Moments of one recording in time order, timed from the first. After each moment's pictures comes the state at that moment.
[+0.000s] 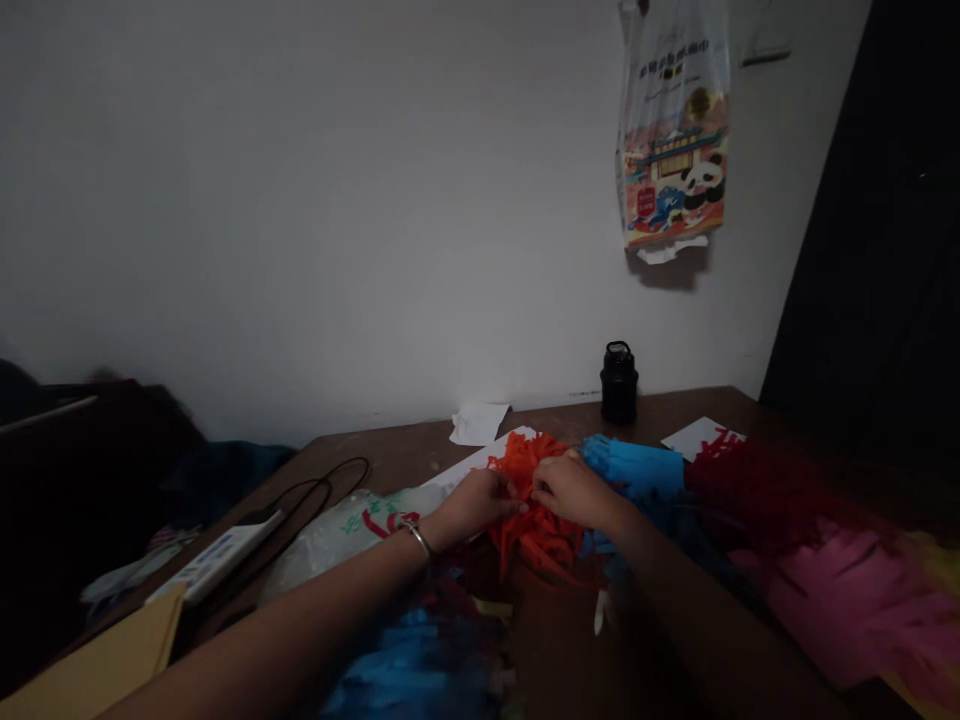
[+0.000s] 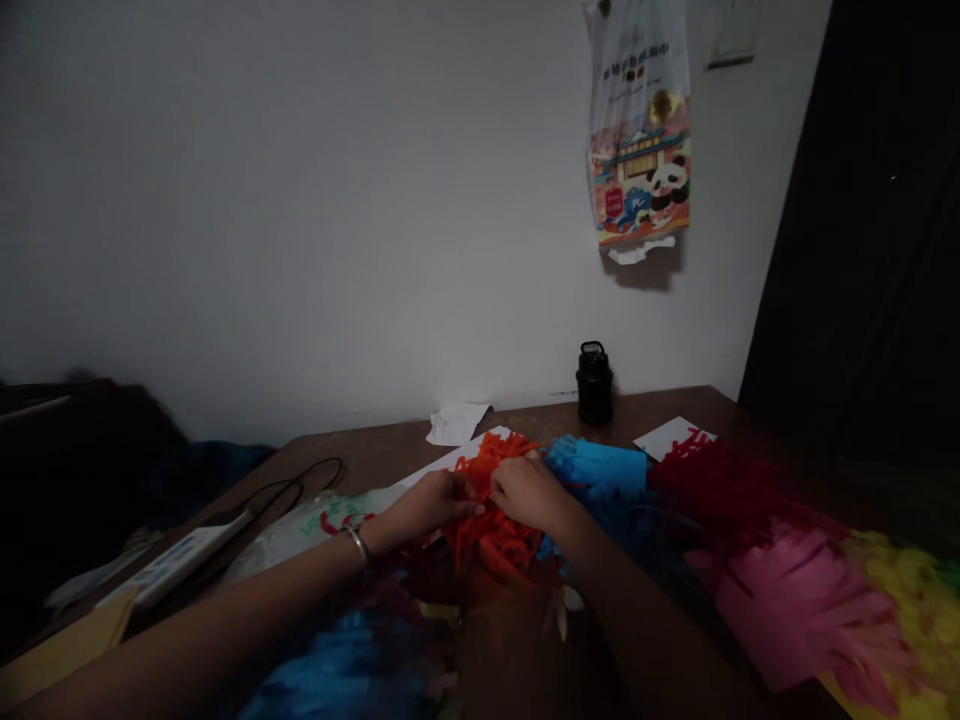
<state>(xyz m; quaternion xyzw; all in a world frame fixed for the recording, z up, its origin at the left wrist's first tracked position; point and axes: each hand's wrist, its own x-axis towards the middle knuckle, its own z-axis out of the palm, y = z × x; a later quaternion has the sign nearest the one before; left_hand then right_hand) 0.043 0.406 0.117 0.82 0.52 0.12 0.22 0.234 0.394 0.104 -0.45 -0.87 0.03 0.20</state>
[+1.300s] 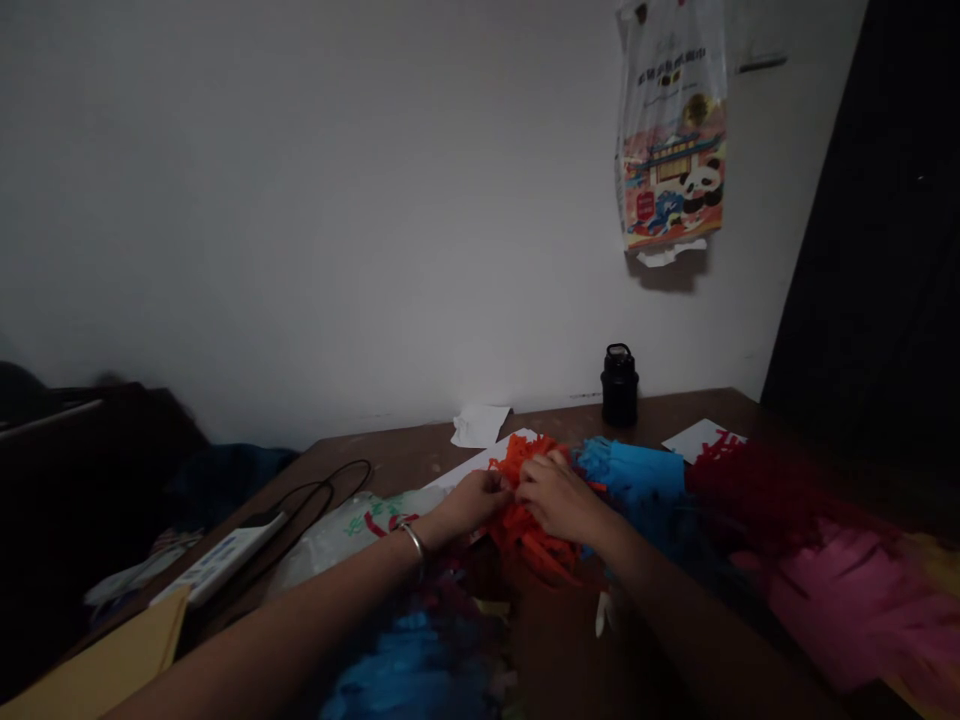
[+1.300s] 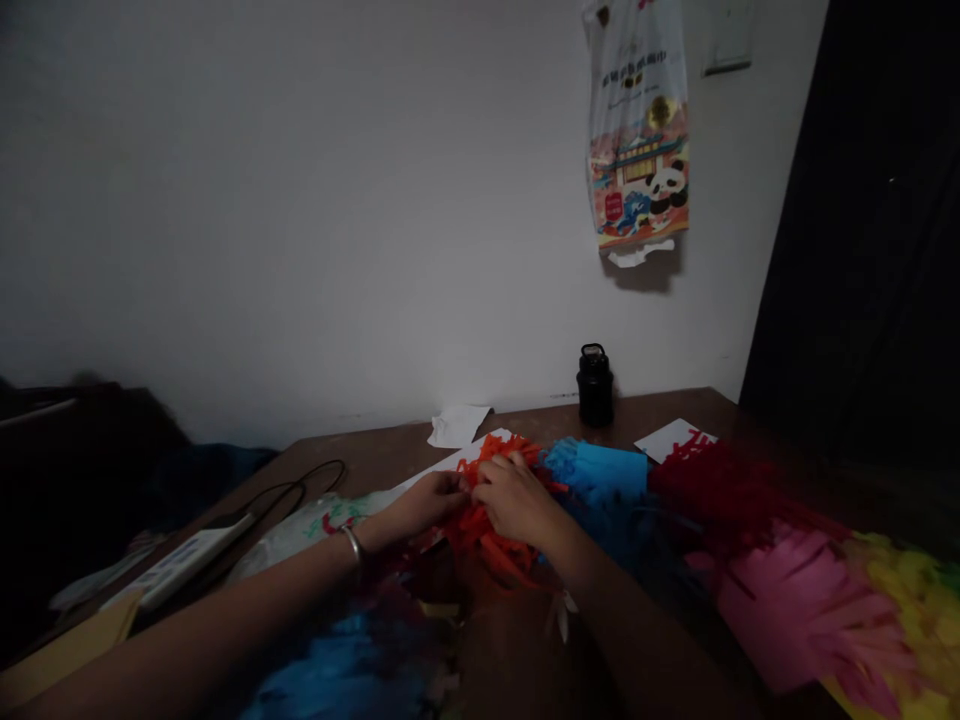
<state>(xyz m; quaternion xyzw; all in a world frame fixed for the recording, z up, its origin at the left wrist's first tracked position) 0.033 0.417 0.102 0.79 0.52 0.16 0.28 0.220 0.389 0.092 -0.35 -0.90 -0.07 0.24</state>
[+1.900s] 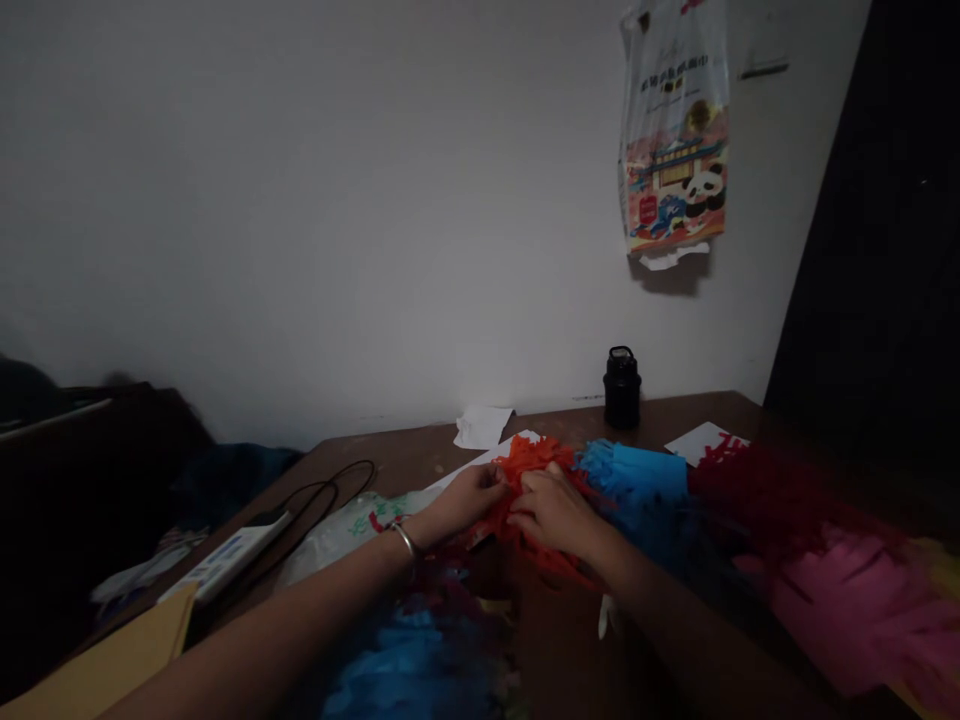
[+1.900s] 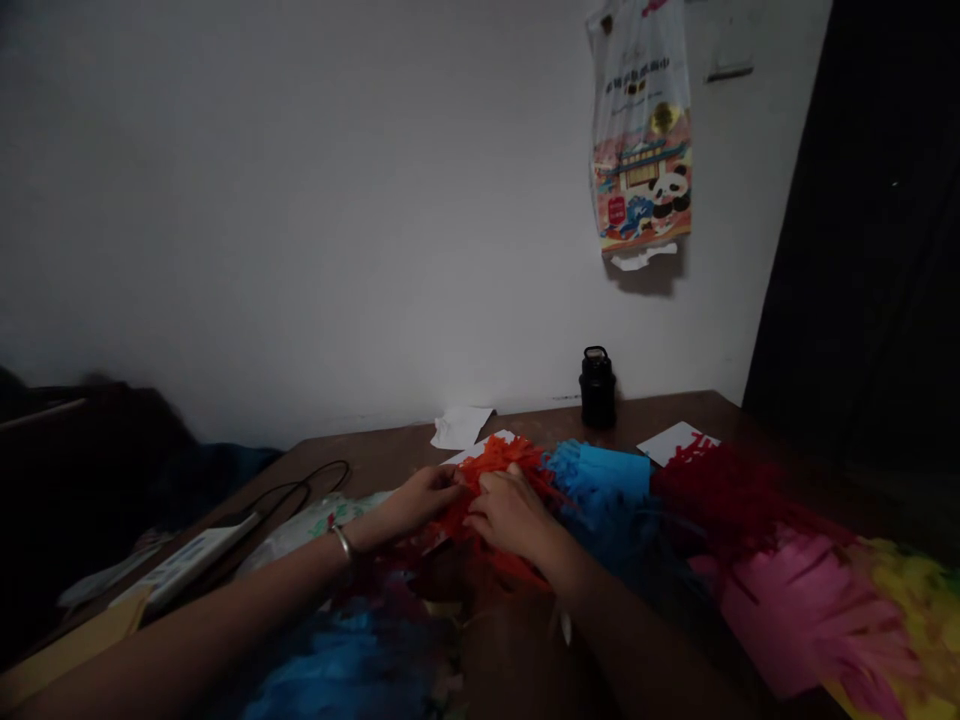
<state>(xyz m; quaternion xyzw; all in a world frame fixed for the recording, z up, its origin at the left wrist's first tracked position) 0.029 0.404 0.129 0.78 0.51 0.23 0.29 0.209 0.384 0.085 -0.38 -0.89 0.00 0.25</state>
